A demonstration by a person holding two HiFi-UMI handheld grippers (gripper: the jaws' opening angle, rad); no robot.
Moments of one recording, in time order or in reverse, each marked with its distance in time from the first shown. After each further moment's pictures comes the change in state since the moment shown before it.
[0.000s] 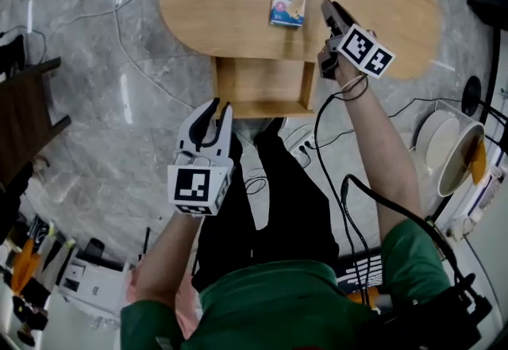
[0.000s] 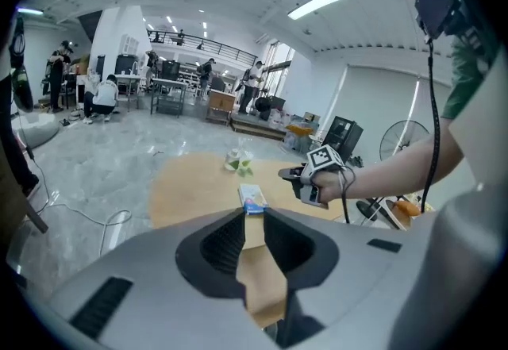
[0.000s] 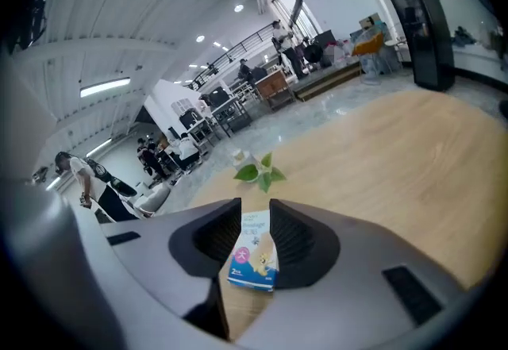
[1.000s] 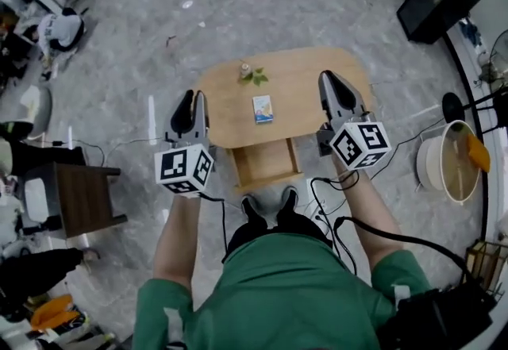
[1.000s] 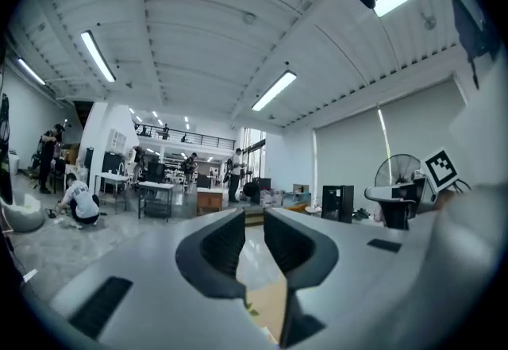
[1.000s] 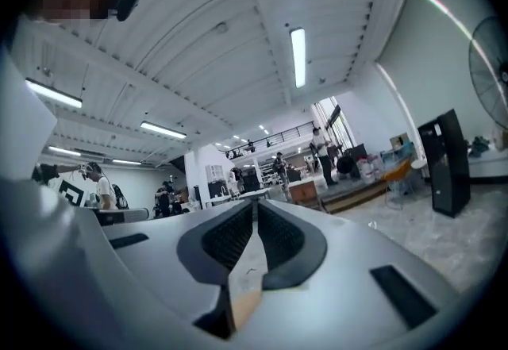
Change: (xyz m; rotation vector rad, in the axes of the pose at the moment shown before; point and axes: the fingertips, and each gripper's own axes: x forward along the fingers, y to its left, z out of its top) left arm -0.232 -0.123 0.383 0.249 -0.616 -0.022; right arm -0.475 0.278 0.275 -0.344 -0.637 0.108
